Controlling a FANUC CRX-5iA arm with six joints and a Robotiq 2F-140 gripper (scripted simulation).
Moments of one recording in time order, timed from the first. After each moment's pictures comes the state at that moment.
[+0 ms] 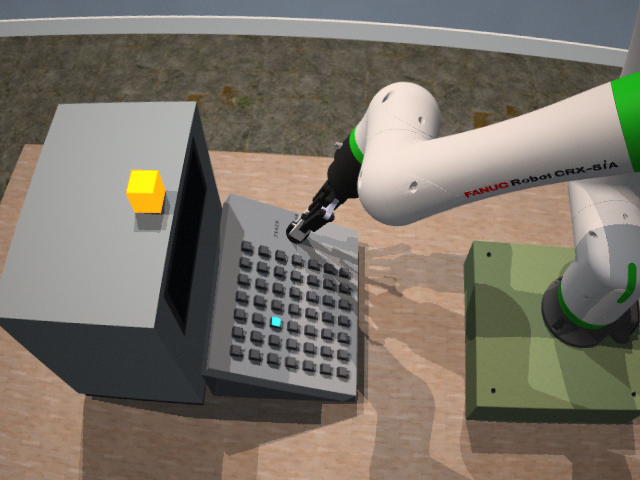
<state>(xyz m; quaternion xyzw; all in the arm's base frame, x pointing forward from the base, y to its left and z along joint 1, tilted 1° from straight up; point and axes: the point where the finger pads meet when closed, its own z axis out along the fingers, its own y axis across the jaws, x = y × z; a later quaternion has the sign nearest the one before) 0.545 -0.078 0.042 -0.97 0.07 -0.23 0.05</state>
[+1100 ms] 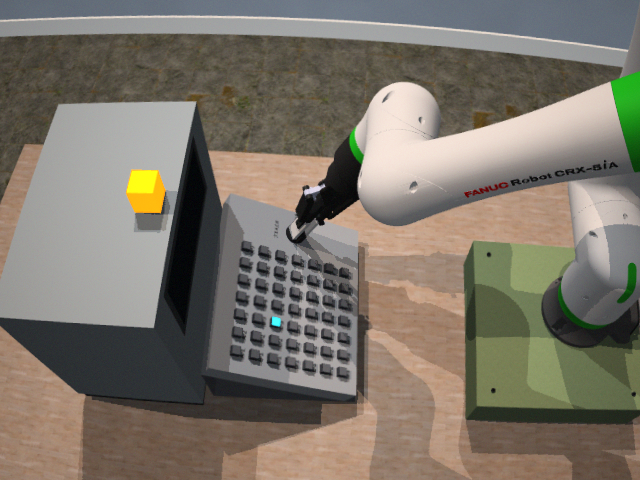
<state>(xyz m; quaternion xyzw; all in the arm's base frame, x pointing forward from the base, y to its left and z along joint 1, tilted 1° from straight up) 0.546 -0.078 0.042 -0.84 0.49 -0.18 0.15</state>
